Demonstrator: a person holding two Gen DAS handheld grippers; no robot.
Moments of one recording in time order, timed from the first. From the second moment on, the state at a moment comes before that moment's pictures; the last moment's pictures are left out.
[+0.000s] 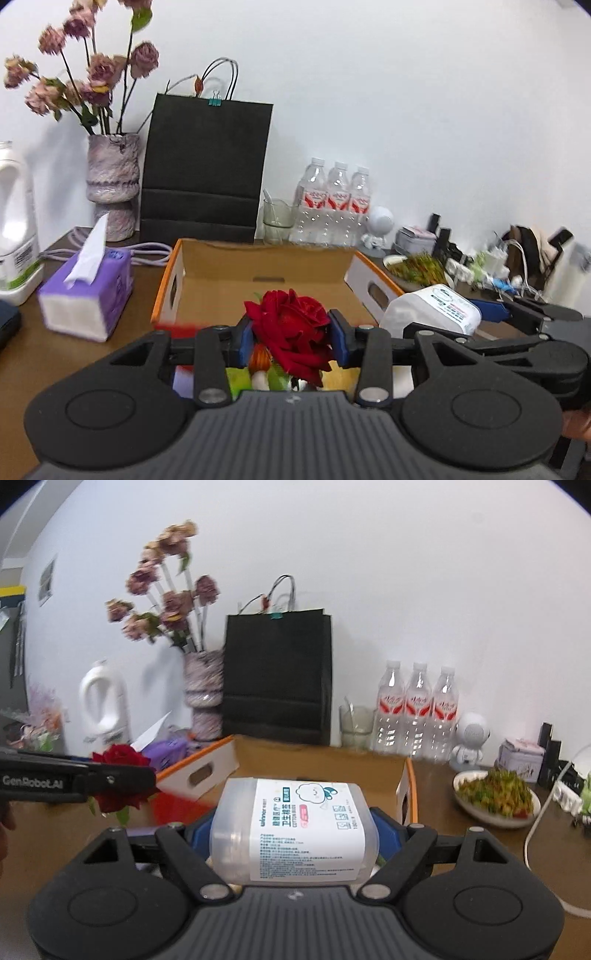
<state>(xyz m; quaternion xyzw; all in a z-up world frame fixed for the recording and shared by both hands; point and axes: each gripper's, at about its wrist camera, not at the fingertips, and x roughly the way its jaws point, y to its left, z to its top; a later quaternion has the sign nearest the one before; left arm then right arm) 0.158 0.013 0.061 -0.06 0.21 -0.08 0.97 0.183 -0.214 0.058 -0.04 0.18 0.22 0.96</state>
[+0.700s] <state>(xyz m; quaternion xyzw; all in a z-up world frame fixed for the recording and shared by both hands) 0.336 0.016 0.001 -0.05 0.36 -0.01 0.93 0.350 -0.170 0.005 -0.05 0.32 0.18 0.93</state>
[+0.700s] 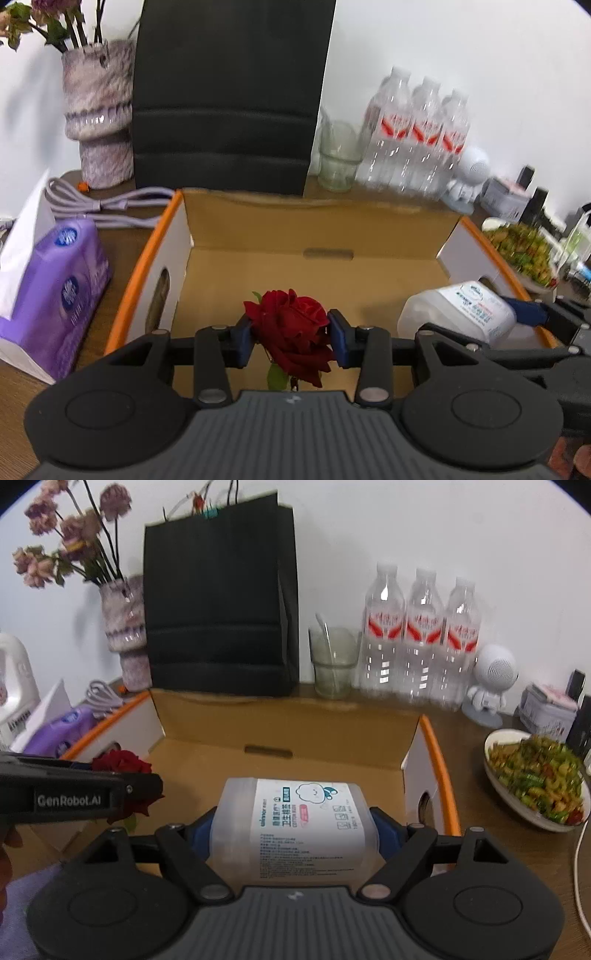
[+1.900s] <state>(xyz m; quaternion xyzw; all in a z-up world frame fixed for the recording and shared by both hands) 0.192 0.037 0.067 -0.04 0.25 -0.05 0.97 0.214 -0.230 0.073 -0.05 0.24 0.23 0.94</state>
